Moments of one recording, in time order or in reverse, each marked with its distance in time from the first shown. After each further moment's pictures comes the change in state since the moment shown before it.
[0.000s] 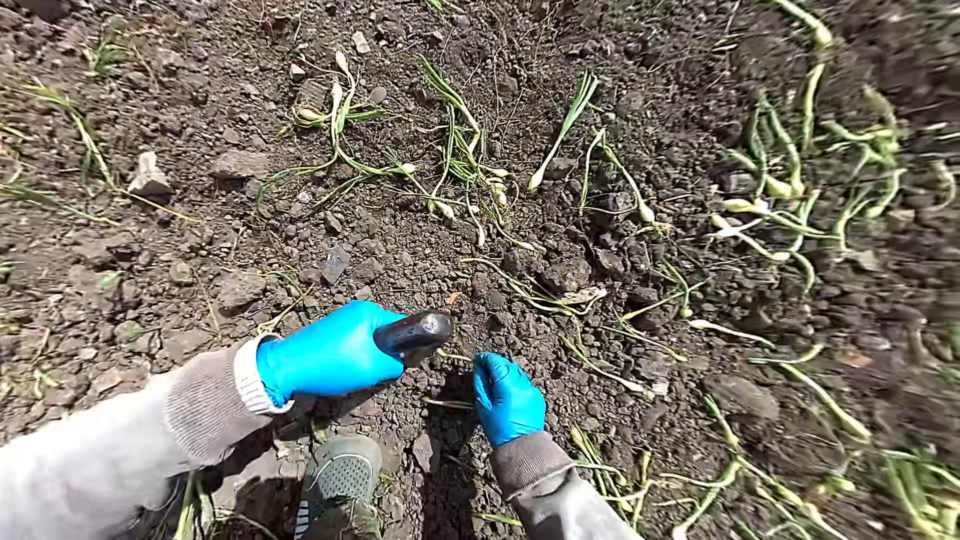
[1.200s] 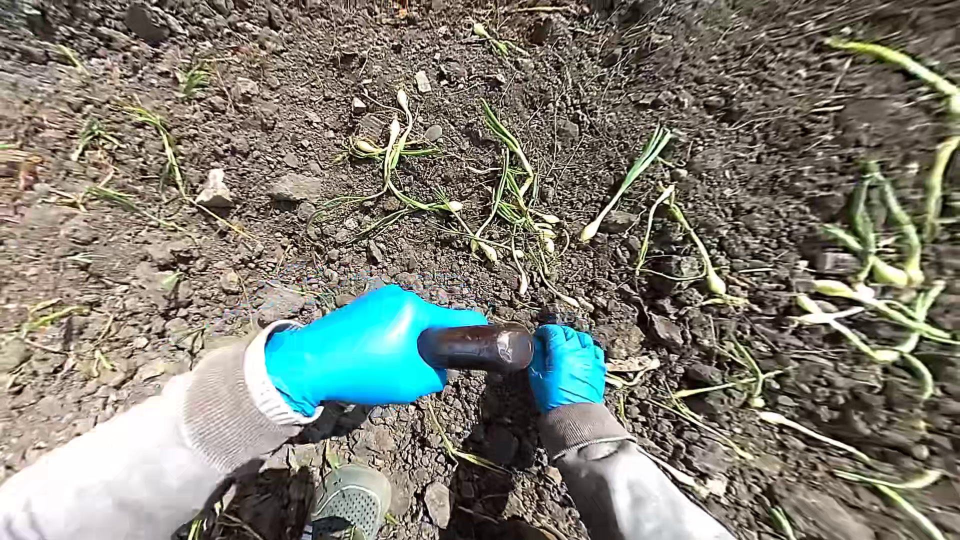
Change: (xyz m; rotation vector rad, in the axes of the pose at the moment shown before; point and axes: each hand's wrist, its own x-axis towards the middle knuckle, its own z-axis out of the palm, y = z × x) left_hand 0.002 0.034 -0.044 0.225 0.142 0.169; right_hand 0.133 0.011 -0.018 -0.197 -0.115 -0.039
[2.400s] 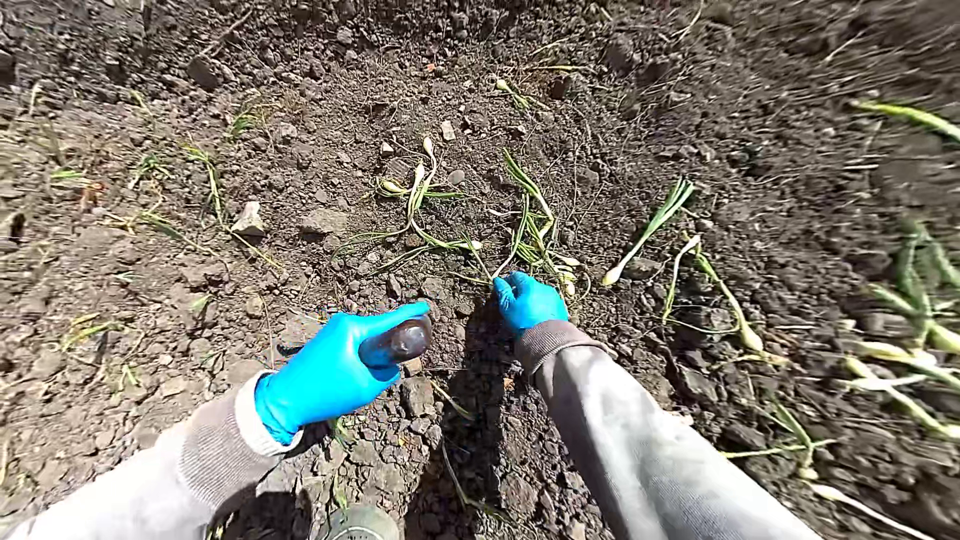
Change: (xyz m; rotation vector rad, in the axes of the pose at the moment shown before) left_hand -0.027 -0.051 0.003 -0.098 0.411 -0.071; right_hand 0.144 -0.082 -0.021 0.185 -0.344 0.135
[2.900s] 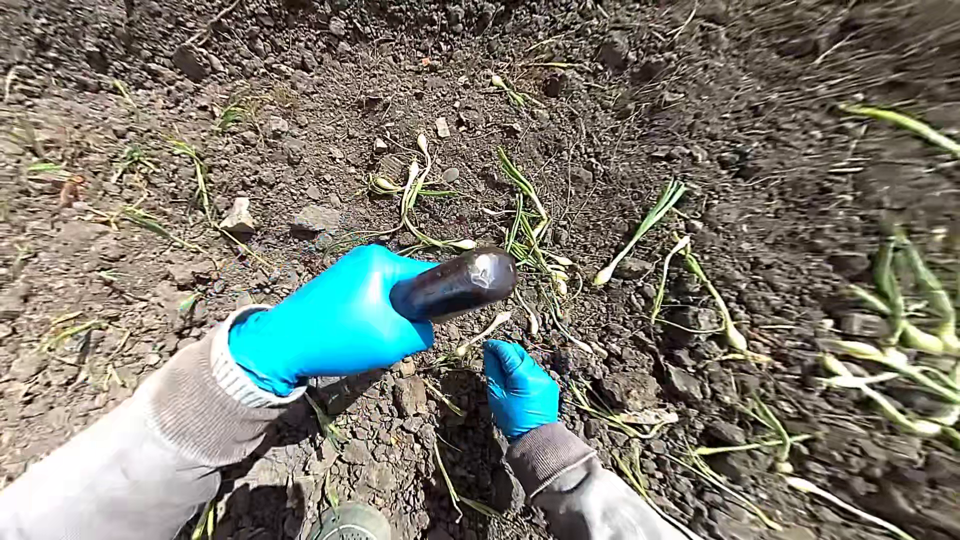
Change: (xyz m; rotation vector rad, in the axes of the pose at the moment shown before) left_hand 0.047 0.051 -0.034 0.019 -0.085 0.030; right_hand -0.101 0.045 0.071 0.143 0.485 -0.459
